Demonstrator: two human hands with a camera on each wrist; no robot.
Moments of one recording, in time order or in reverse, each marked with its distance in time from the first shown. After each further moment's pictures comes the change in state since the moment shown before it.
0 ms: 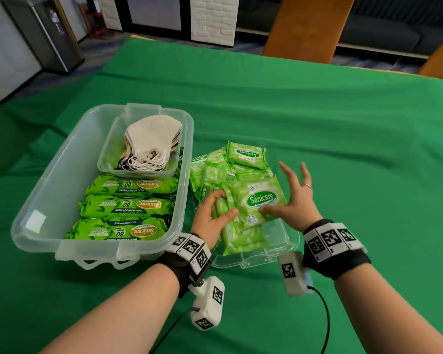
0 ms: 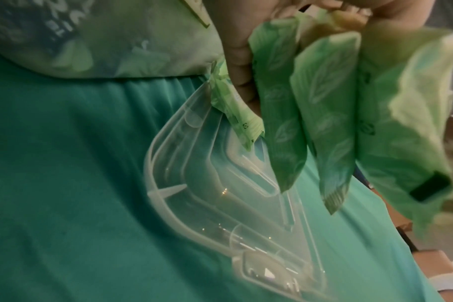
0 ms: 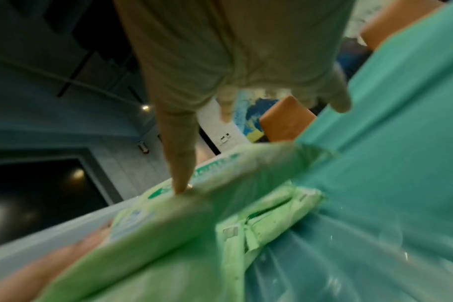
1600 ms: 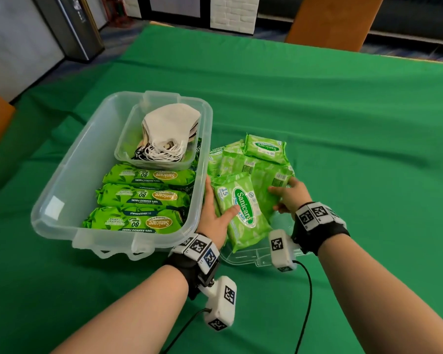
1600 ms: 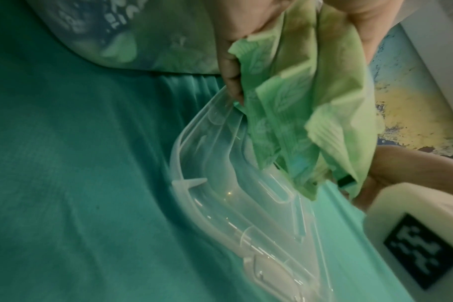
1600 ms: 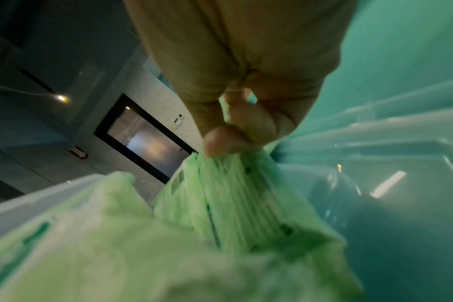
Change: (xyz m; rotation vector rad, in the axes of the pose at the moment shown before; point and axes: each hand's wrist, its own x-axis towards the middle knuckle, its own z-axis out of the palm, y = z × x) left_hand -0.008 -0.004 -0.013 -0.053 0.143 -0.052; right_hand 0.058 0.019 0.058 0.462 -0.129 0.438
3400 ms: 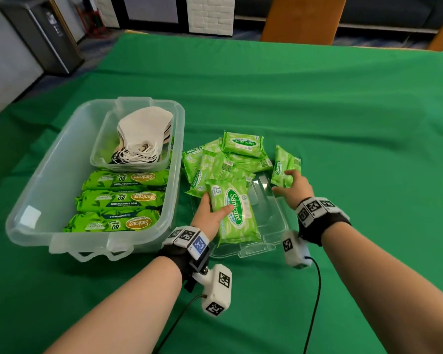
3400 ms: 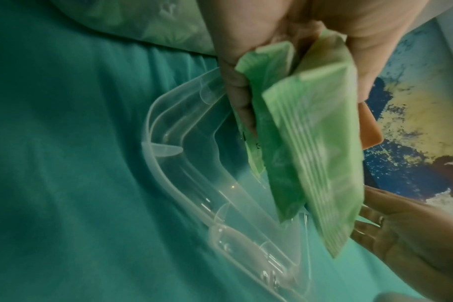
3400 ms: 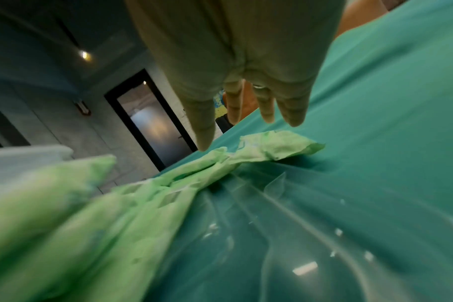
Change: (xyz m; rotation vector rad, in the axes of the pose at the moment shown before) left_hand 0.002 -0.002 0.024 0.029 -0.135 -0.315; right_hand -0.005 0.023 -0.052 -0.470 0.188 -0.133
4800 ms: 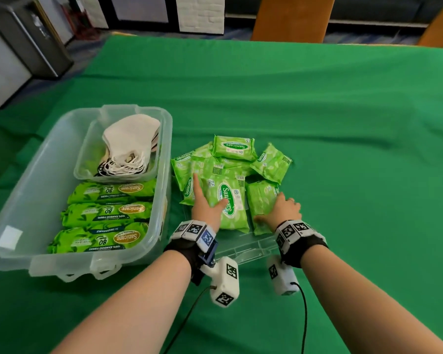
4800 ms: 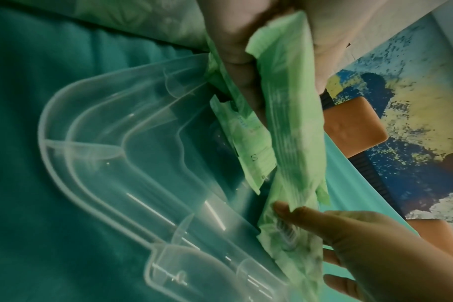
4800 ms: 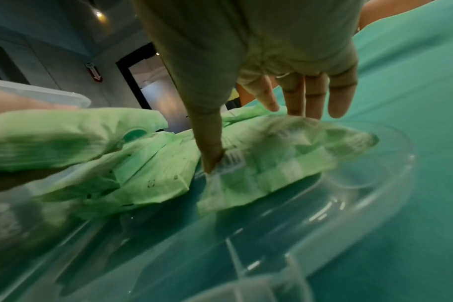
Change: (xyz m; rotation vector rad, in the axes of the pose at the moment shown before) left_hand 0.017 0.030 0.023 0.130 0.159 0.116; right_hand -0.017 0.010 0.032 -0.403 -0.058 0.170
